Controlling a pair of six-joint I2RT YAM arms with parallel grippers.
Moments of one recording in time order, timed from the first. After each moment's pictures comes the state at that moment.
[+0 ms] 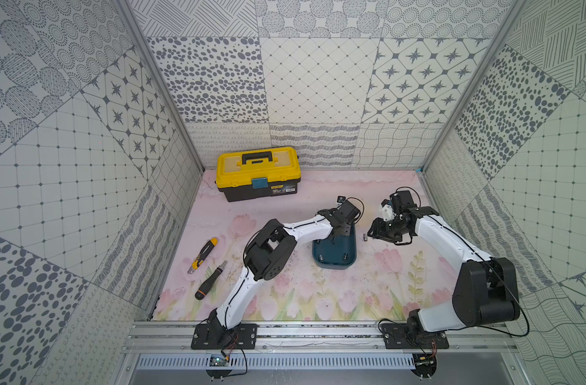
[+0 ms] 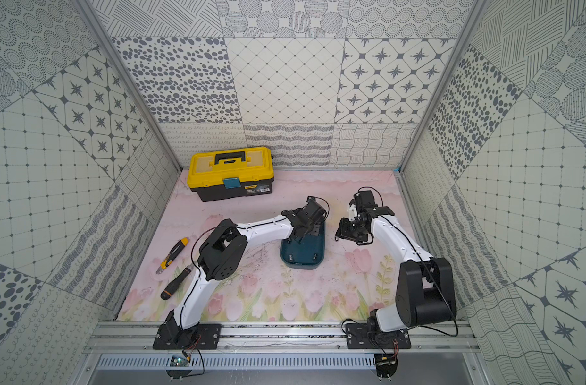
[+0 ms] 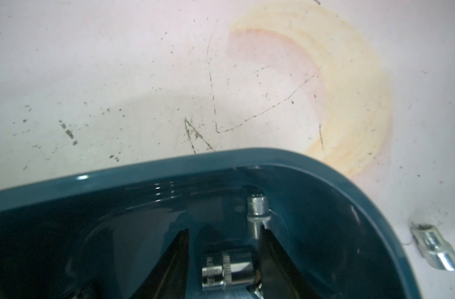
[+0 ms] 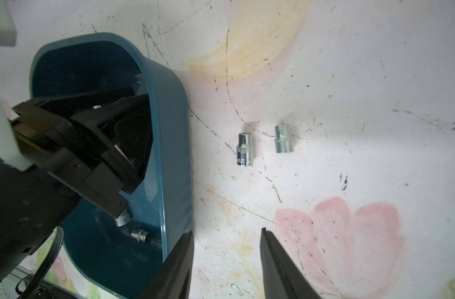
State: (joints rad) left arm -0.84 2.32 1.78 -0.42 -0.28 -0.53; right arm 0.14 1.47 1.05 -0.79 -0.27 0.29
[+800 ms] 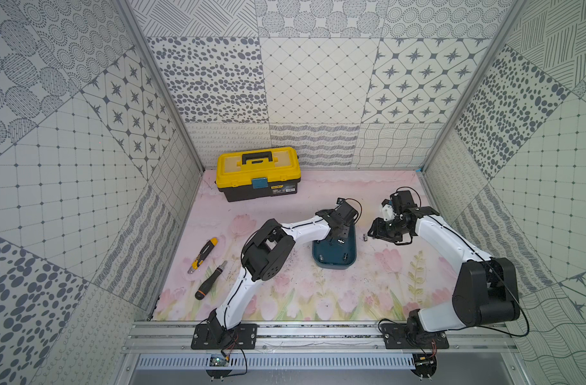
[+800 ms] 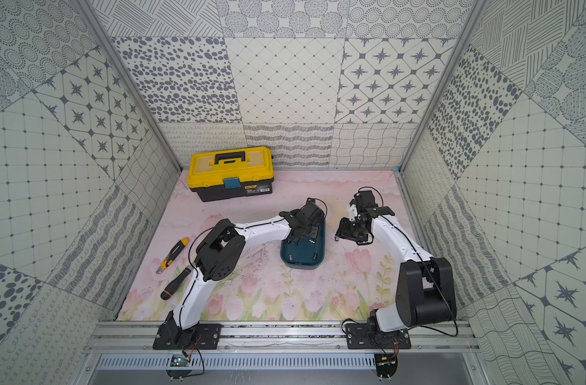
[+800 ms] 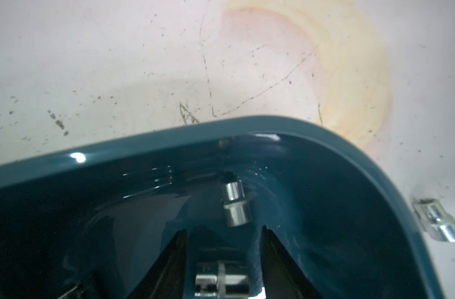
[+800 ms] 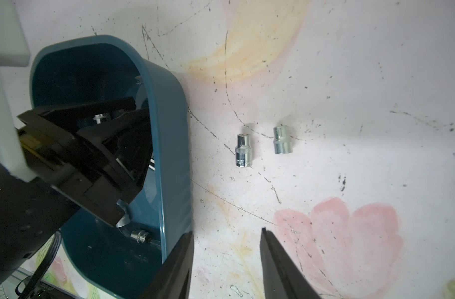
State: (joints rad) left arm -0.84 2.29 1.73 -0.40 -0.24 -0.49; right arm 0.13 1.47 1.04 -0.78 -0.27 0.29
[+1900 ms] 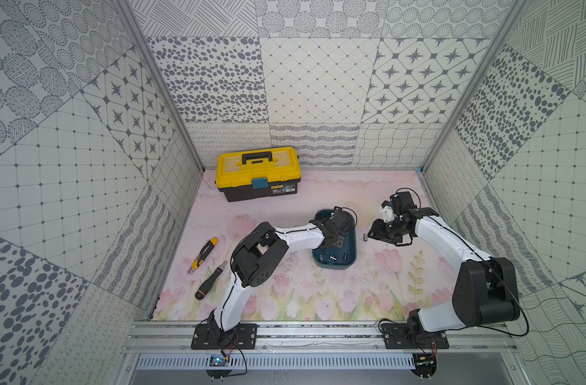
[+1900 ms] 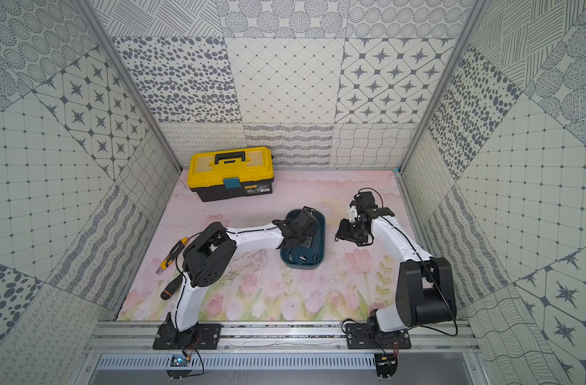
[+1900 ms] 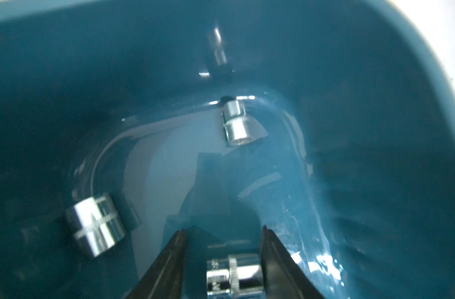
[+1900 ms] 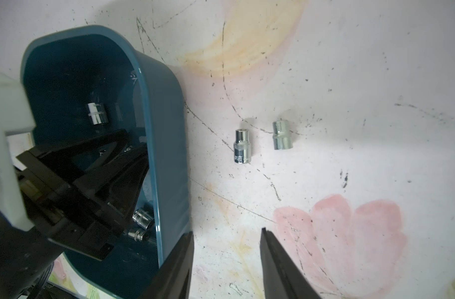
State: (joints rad) left arm -0.86 2.15 1.49 -0.33 -0.22 -0.47; right arm 0.13 1.47 1.03 -0.78 -0.28 0.29
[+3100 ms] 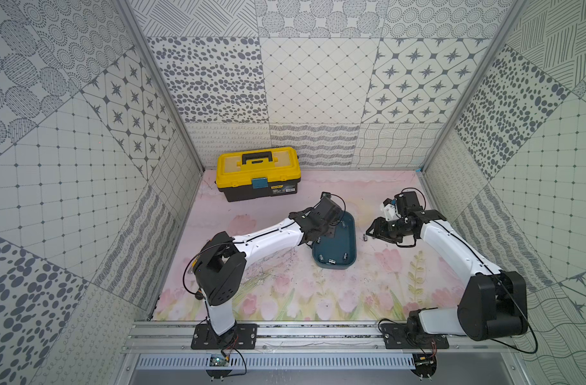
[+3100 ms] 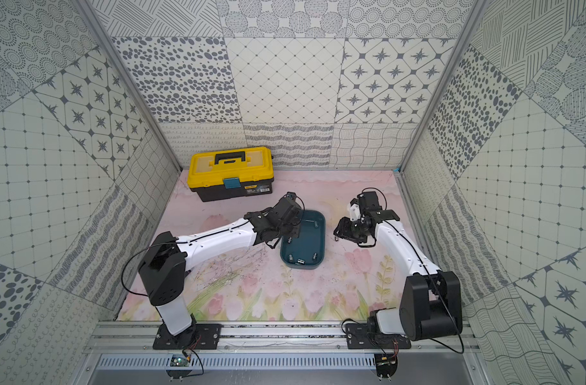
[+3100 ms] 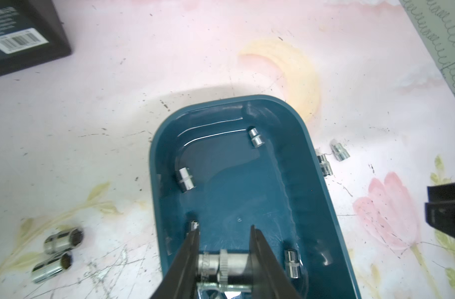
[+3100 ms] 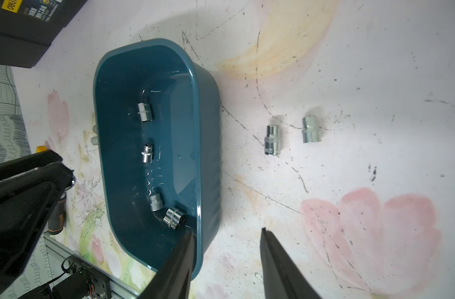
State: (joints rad) left arm -0.81 1.79 1.38 -0.46 -0.24 -0.49; right arm 0.13 1.37 1.02 -0.78 -0.38 0.33
